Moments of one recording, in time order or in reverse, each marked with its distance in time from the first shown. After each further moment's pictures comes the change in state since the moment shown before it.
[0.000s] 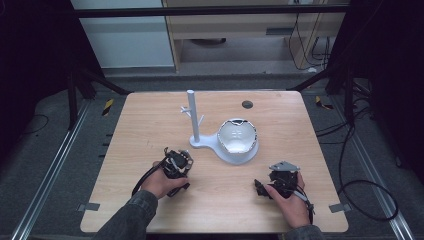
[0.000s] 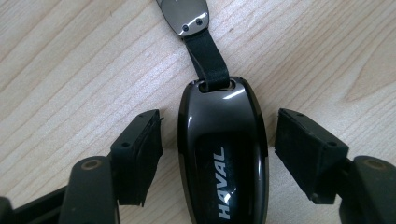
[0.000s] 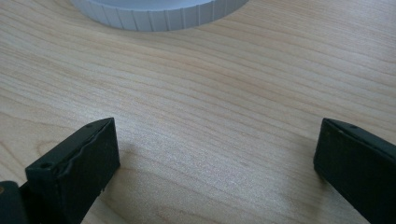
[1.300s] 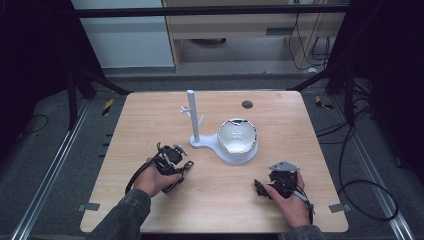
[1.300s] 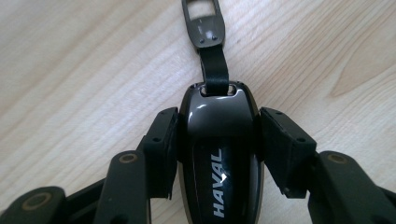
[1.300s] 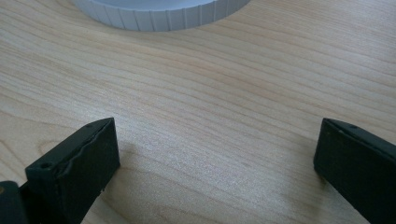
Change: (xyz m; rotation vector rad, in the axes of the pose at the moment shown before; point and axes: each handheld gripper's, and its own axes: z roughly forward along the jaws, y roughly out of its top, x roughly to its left) left arm 0.014 -0.004 -0.030 -0.068 -0.018 0.012; right arm 0.000 0.000 0.000 -0.001 0.001 -0.002
